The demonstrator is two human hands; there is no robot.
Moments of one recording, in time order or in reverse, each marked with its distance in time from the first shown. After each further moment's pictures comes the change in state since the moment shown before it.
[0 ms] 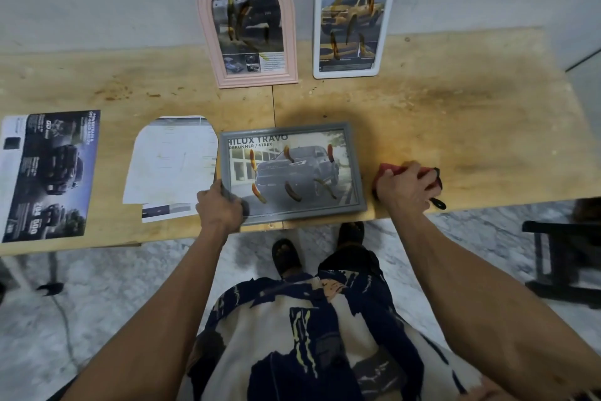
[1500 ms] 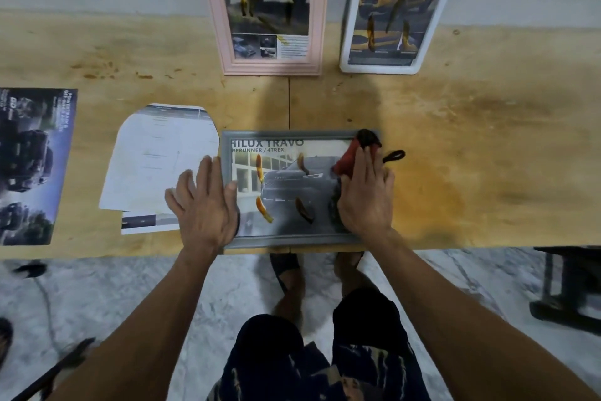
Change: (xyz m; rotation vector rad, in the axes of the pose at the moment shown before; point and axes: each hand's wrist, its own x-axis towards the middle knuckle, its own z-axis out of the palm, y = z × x) left_hand 0.034 -0.018 0.008 0.414 0.228 0.387; right_hand -0.021 -0.052 0.073 -0.317 -0.084 -0.795
